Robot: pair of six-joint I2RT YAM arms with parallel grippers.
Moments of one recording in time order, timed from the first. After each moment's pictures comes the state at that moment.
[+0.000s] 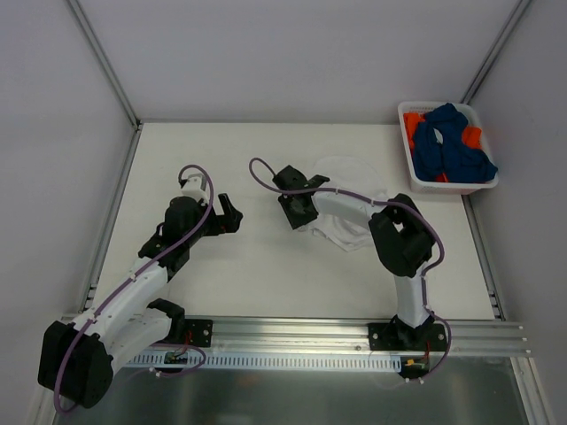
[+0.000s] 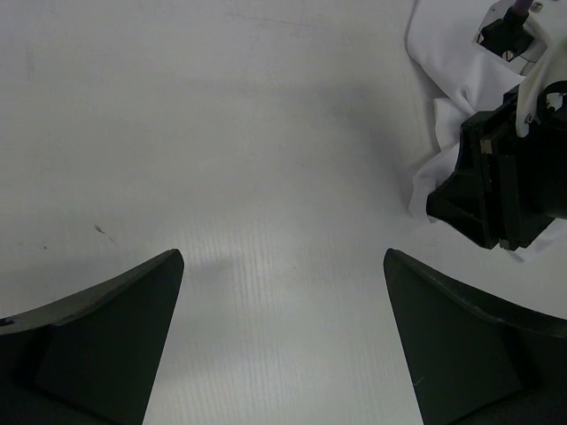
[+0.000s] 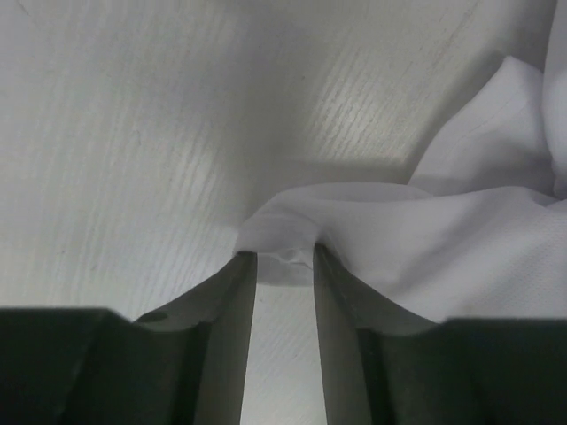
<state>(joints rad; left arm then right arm) -0.37 0.90 0.51 -0.07 0.00 -0.45 0.79 2.01 1.47 -0.67 0.19 0.25</state>
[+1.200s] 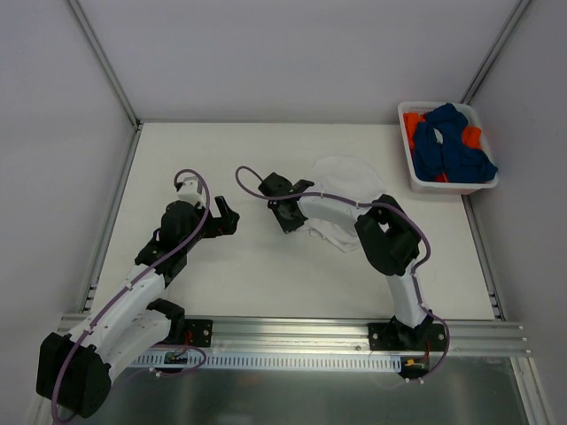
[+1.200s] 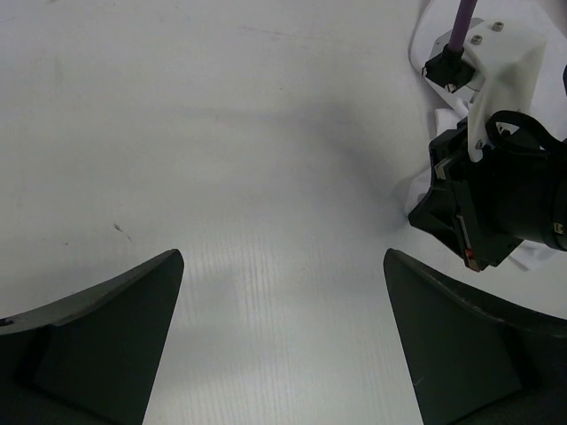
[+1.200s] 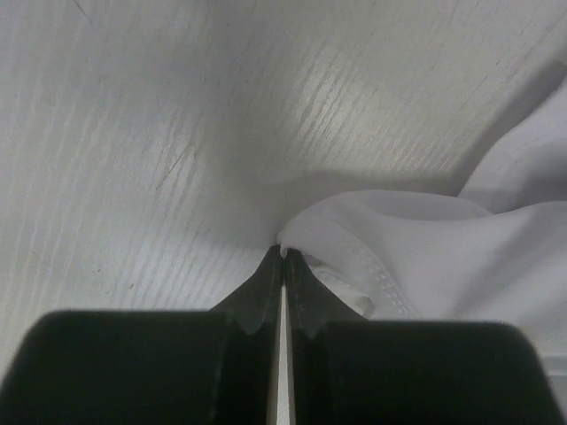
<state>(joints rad) -0.37 0.83 0.48 -0.08 -0.04 -0.44 0.86 2.09 1.55 -0.71 0.24 0.27</state>
